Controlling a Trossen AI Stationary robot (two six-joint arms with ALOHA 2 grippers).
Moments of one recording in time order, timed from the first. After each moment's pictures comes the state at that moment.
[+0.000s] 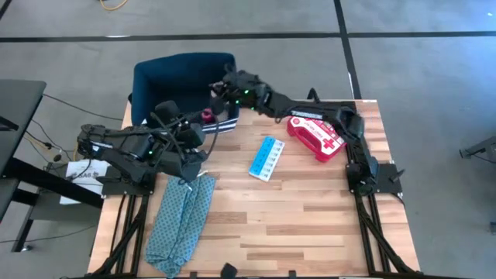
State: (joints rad) left arm -0.33 1.54 1.96 -1.57 -1.18 -0.30; right arm -0.34 2.10 1.88 0.09 0.13 0.16
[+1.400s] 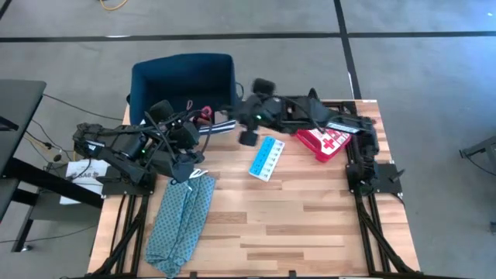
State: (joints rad) left arm -0.36 1.51 1.96 -1.57 -1.15 -0.36; right arm -0.04 1.97 2.34 -1.04 0.53 -0.28
